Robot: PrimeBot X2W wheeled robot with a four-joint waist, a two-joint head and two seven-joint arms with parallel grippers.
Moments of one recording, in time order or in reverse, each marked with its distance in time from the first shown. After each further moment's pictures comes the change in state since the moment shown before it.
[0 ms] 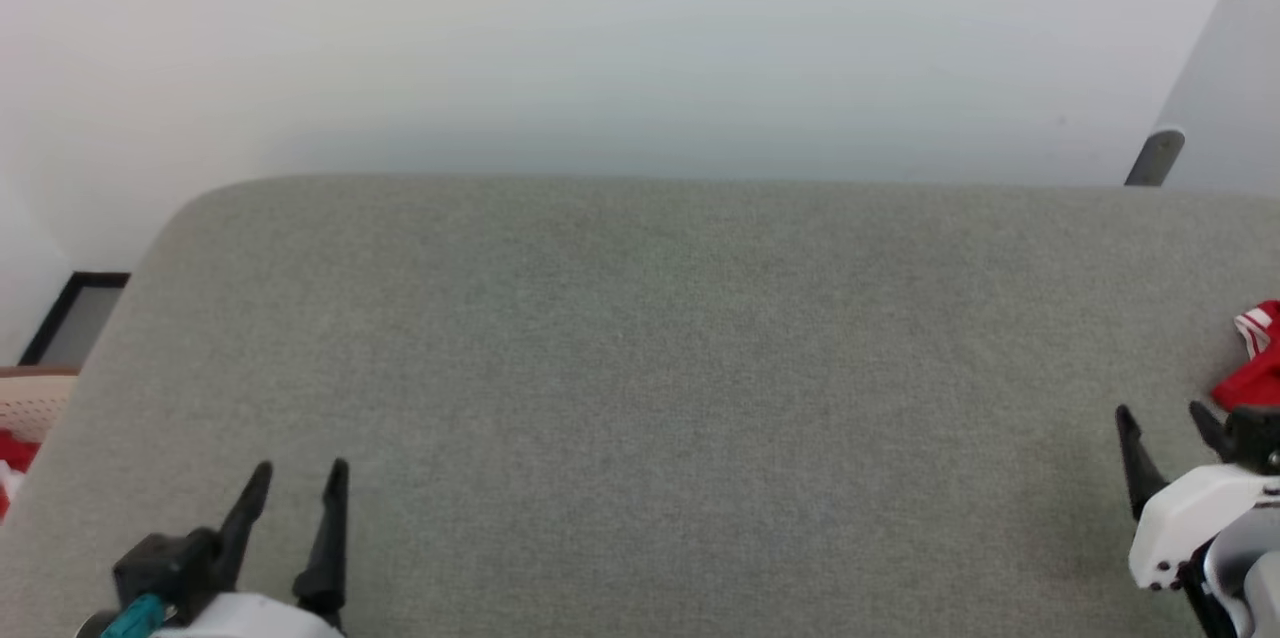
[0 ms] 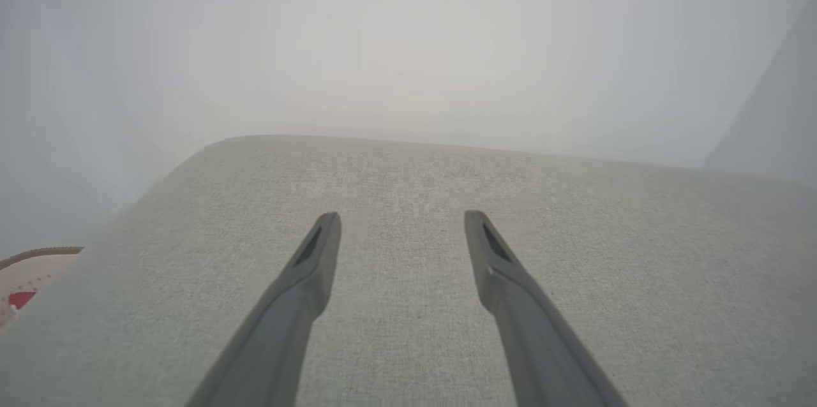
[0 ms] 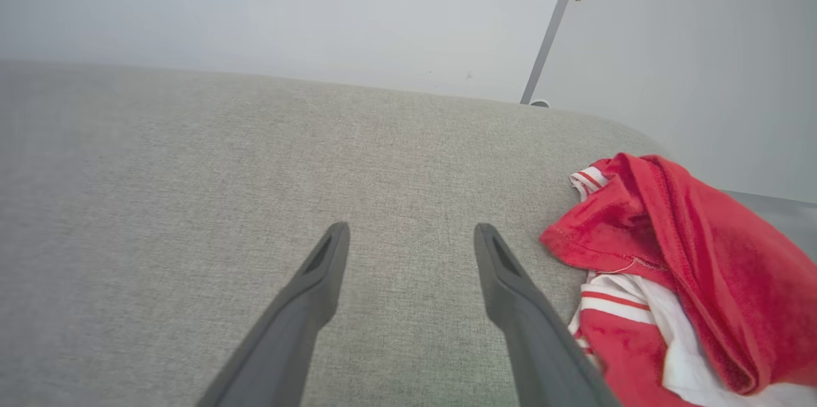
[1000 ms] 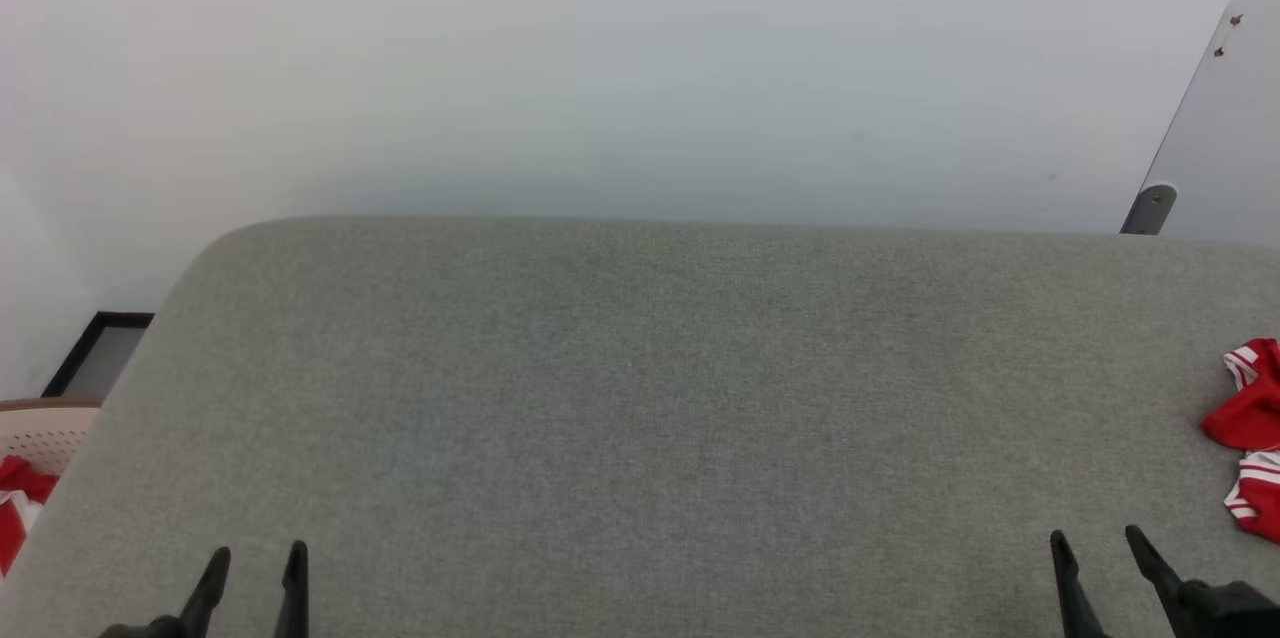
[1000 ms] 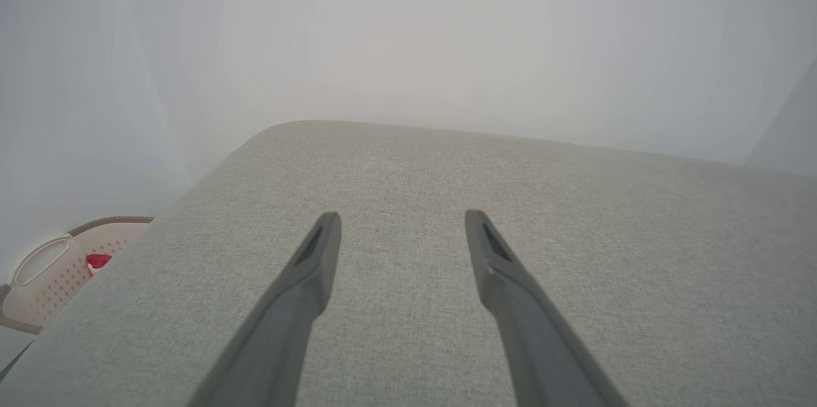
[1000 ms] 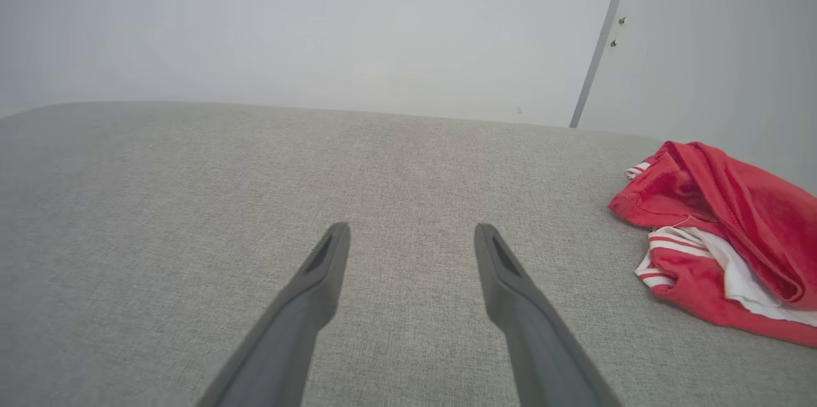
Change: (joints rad) left arm 0.164 -0.067 0.172 -0.019 0.108 -0.061 -0.001; right arm 0.490 0.161 -0.121 -0.585 -0.077 0.000 0.000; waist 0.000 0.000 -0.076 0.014
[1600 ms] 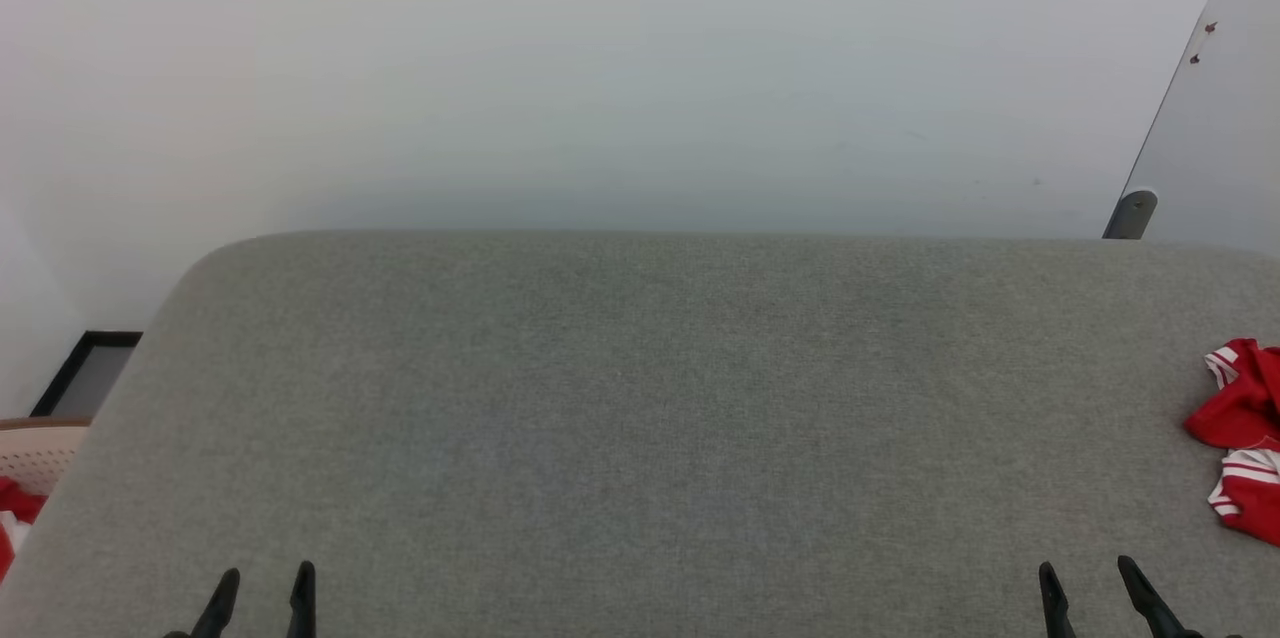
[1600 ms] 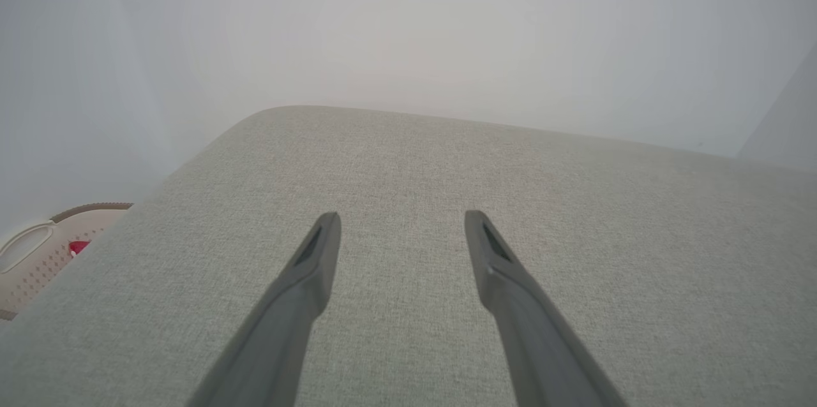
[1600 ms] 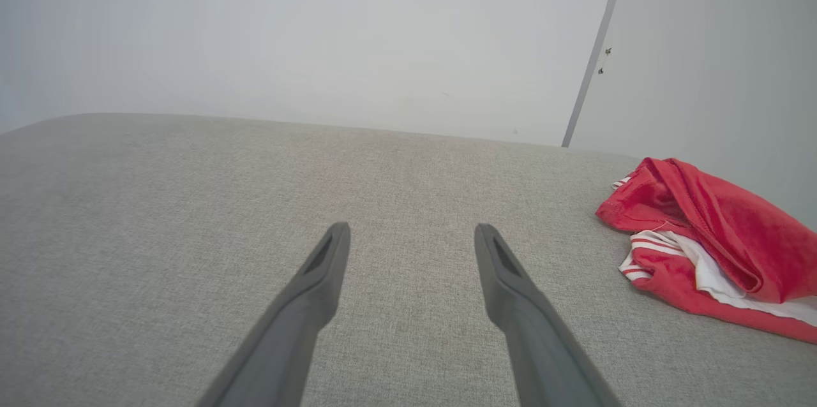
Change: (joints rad) left arm 0.001 -0.049 0.042 0.060 0.037 -0.050 0.000; right arm 0.158 0.072 -0.025 -0.209 -0.091 0.000 0.000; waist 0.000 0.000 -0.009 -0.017
